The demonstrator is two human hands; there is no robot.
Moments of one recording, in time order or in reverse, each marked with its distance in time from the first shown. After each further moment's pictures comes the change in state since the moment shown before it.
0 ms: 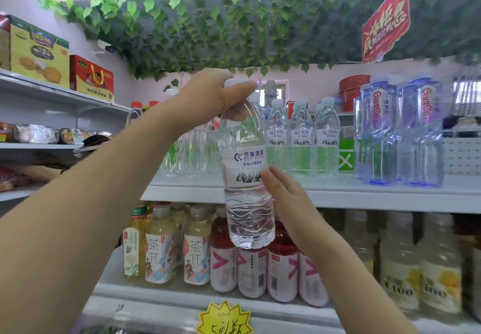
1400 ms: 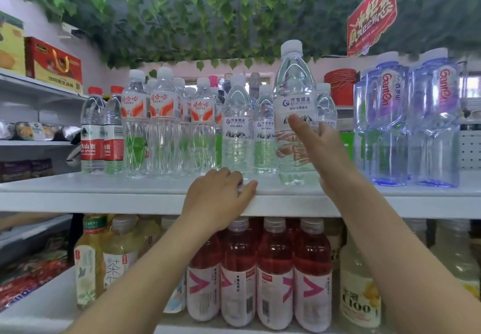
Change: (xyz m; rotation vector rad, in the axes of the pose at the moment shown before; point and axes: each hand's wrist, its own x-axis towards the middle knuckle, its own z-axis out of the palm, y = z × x) left_hand -0.024 -0.140 0.130 0.743 -0.119 -0.066; right_hand 0.100 0.014 -0.085 -0.152 0.522 -0.041
